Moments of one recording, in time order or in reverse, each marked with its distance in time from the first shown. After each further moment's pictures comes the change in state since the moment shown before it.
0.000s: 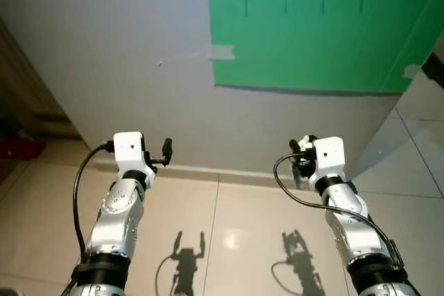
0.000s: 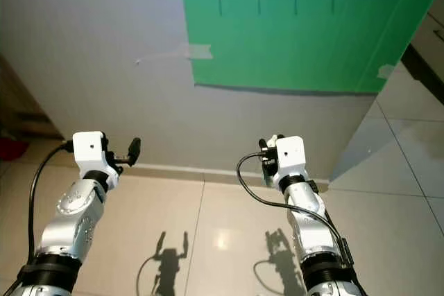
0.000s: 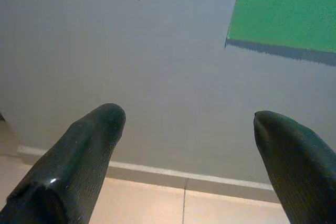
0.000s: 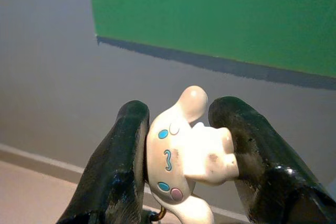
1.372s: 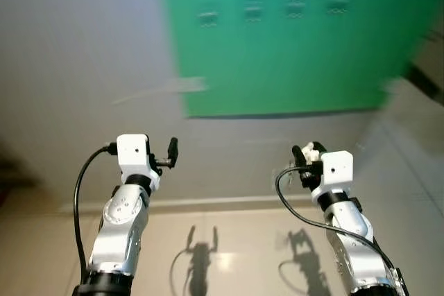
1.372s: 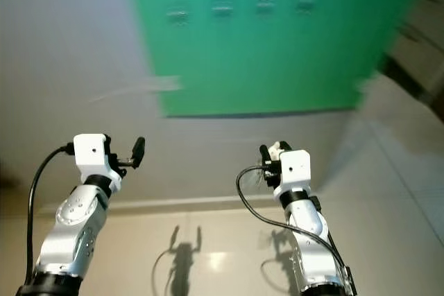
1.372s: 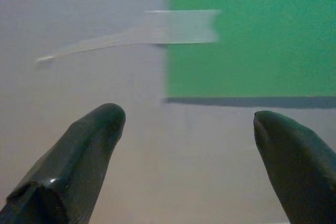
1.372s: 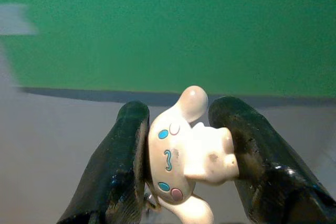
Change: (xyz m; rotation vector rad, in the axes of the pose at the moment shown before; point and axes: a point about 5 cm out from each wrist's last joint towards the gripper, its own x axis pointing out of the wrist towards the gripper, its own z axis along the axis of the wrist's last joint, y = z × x) left arm -0.018 -0.021 0.009 0.020 -0.061 -0.040; right arm -0.030 0.008 0.001 0.041 -0.080 -0.029
